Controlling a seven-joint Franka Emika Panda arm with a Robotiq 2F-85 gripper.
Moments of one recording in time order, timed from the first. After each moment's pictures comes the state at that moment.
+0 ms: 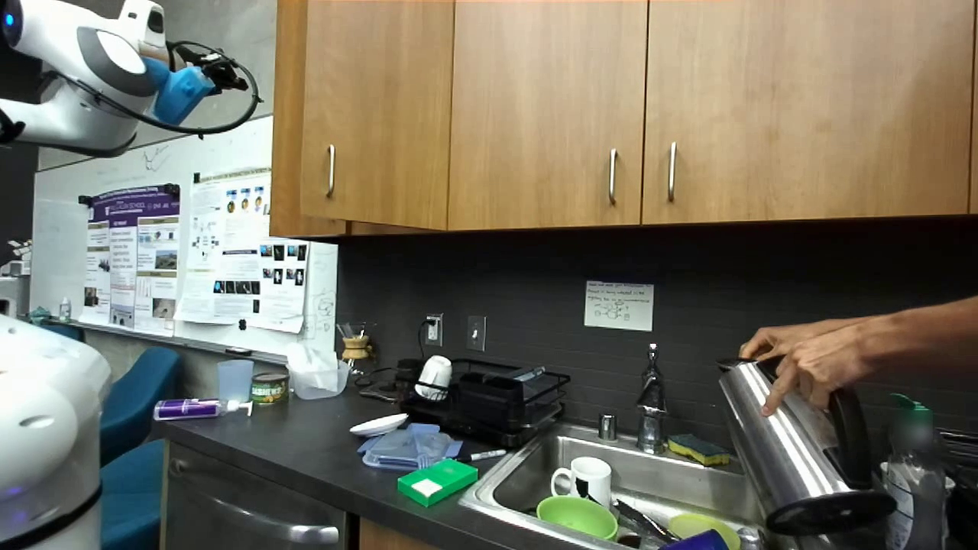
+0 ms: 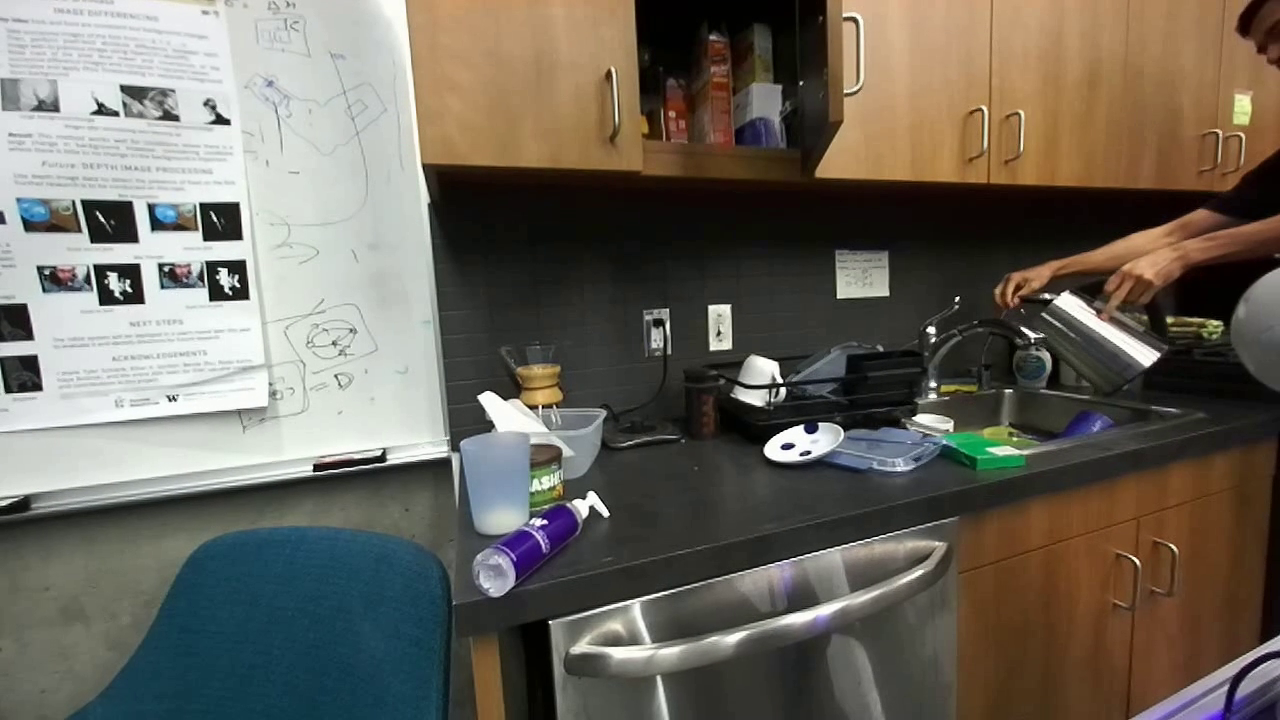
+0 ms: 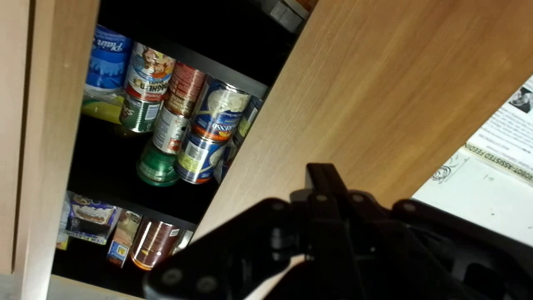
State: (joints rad) arm -0.47 -1.00 0.65 -2.07 -0.06 3.01 0.15
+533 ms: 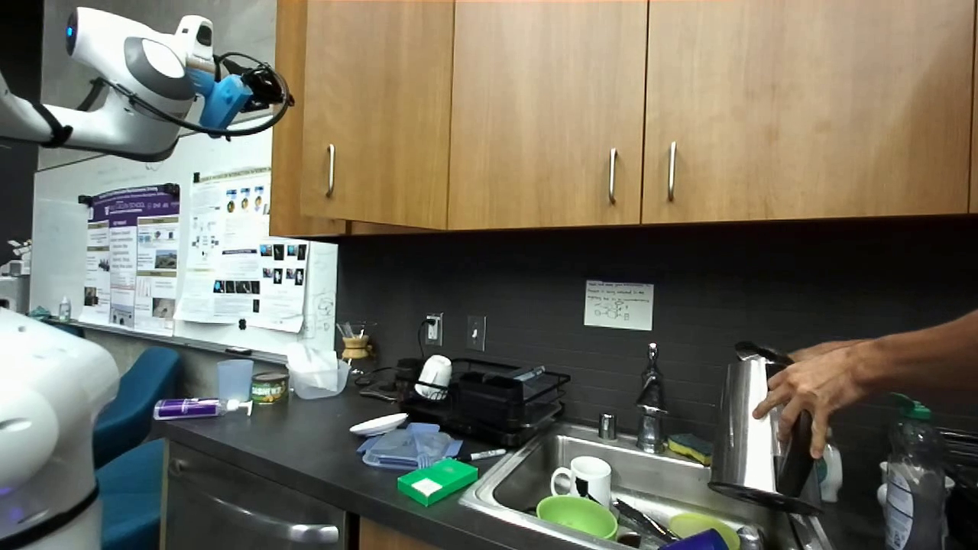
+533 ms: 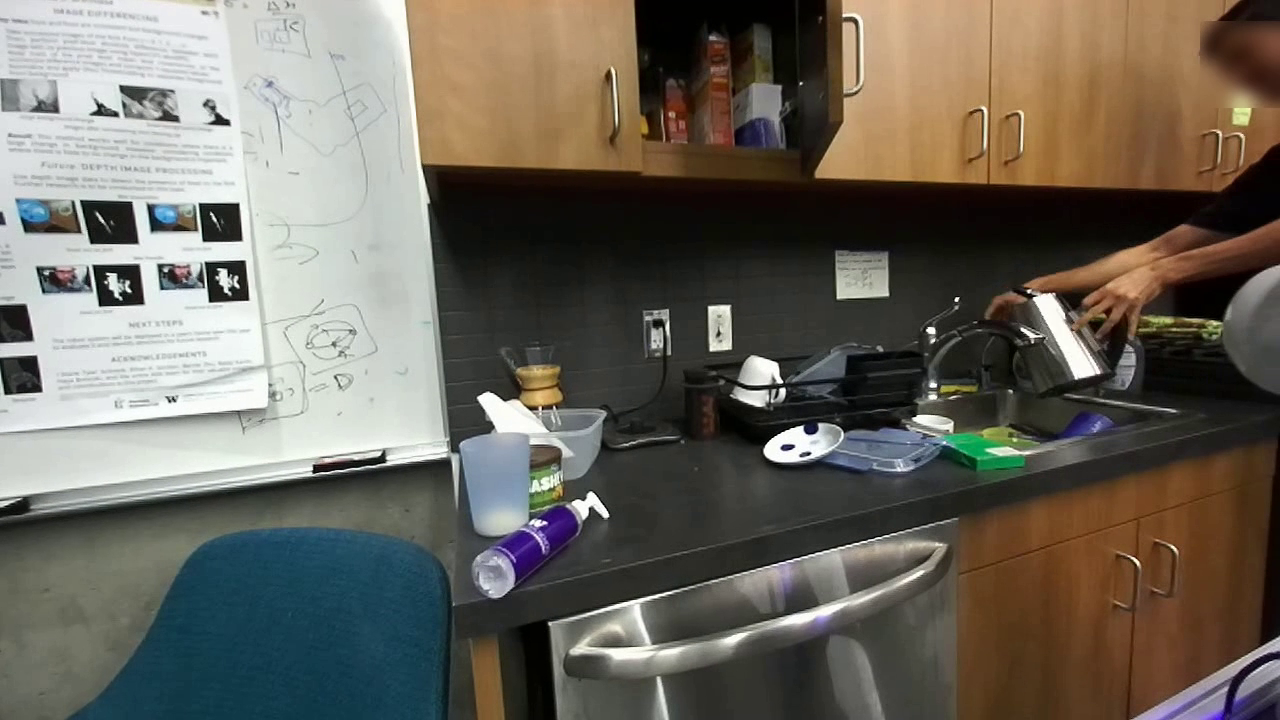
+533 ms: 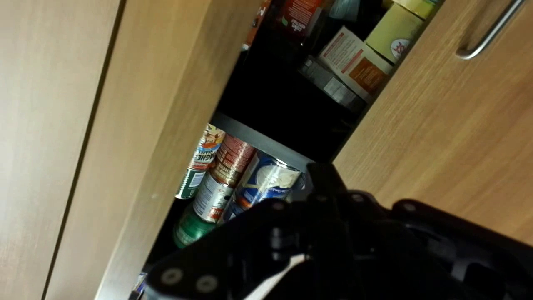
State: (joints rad) arm -0.56 -0.95 0.64 -2.07 -0.11 2.94 0.15
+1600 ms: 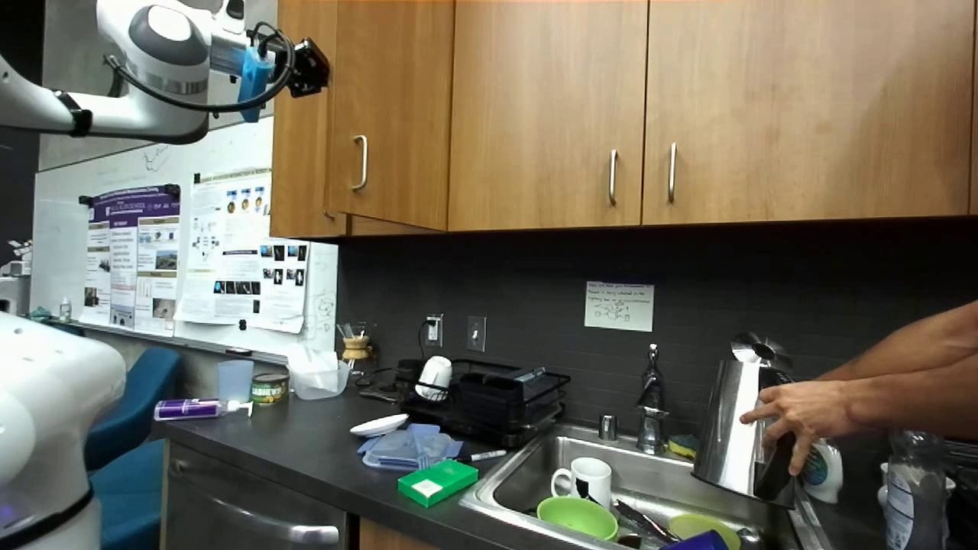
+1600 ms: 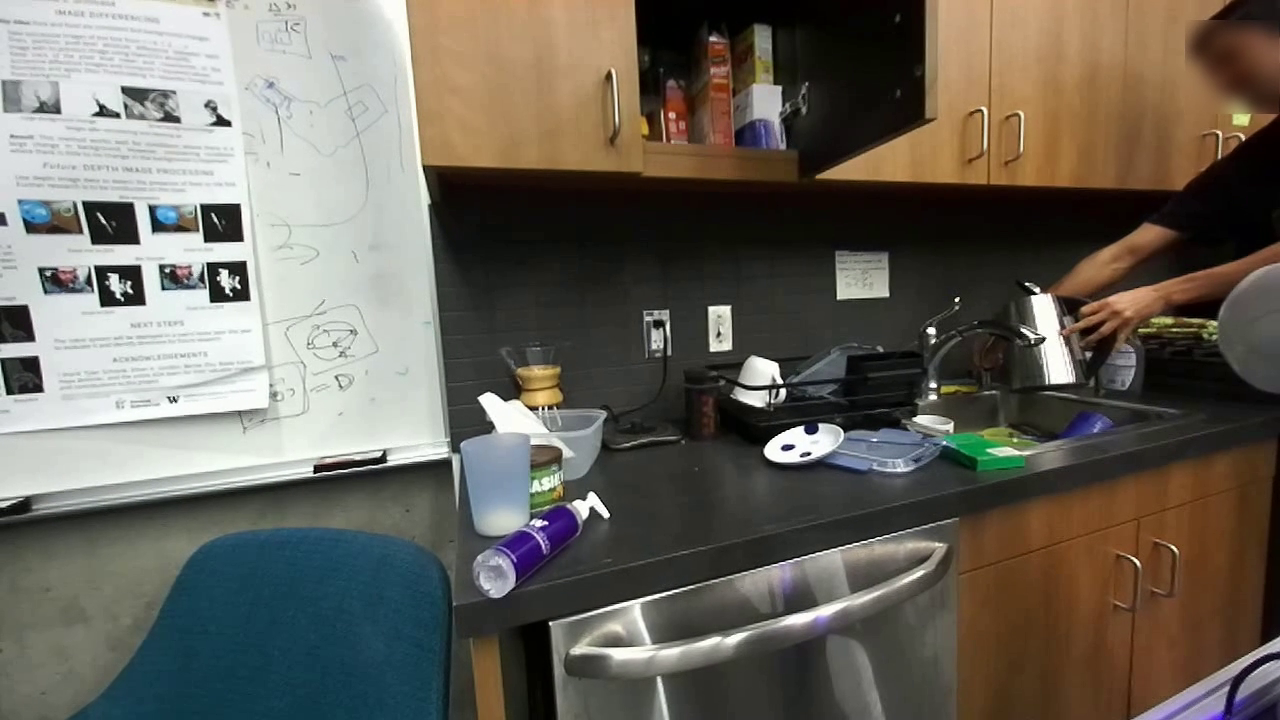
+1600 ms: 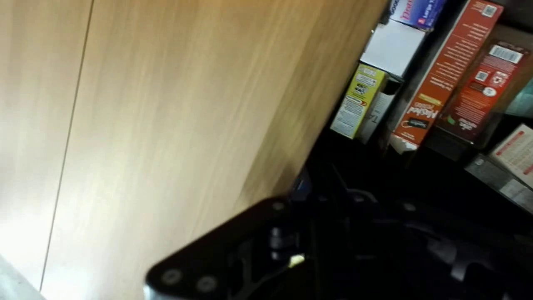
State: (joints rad) arm -0.66 -1.02 0.47 -2.13 -0.24 2.73 0.23
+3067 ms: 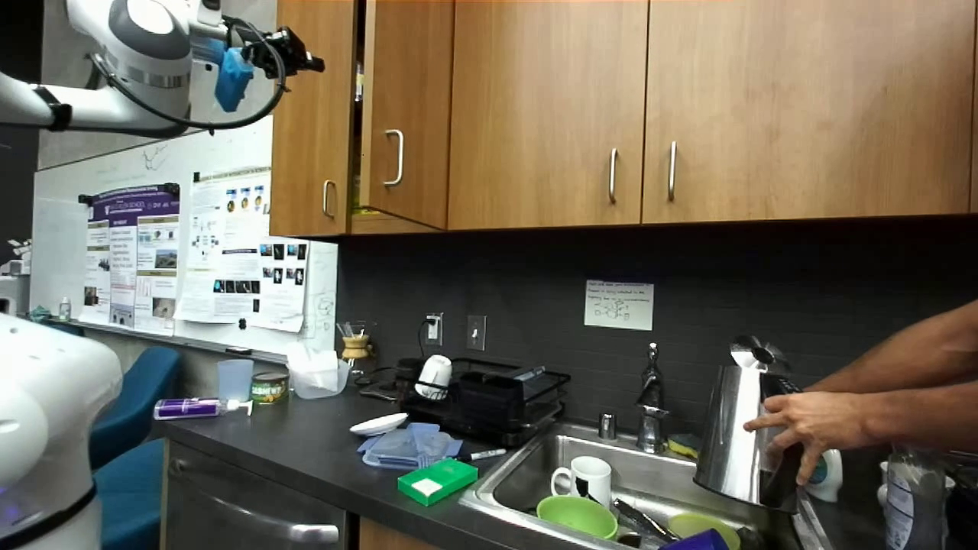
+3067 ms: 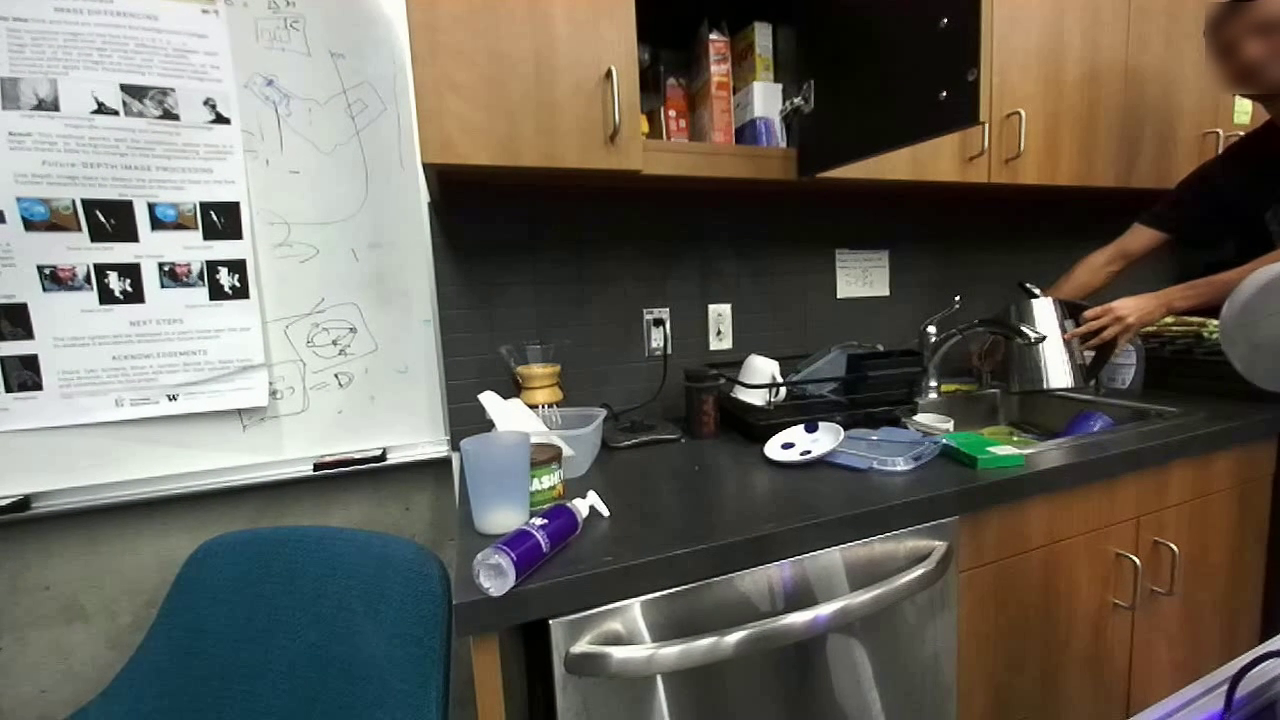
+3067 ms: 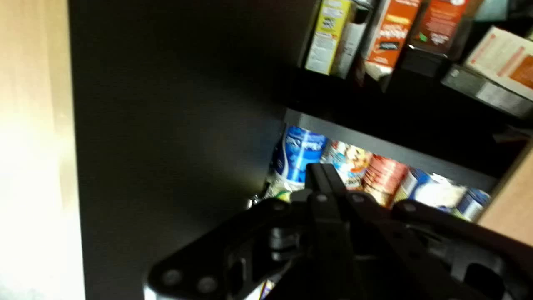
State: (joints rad) arm -0.61 -1.05 0.47 -2.12 -0.21 2.82 0.39
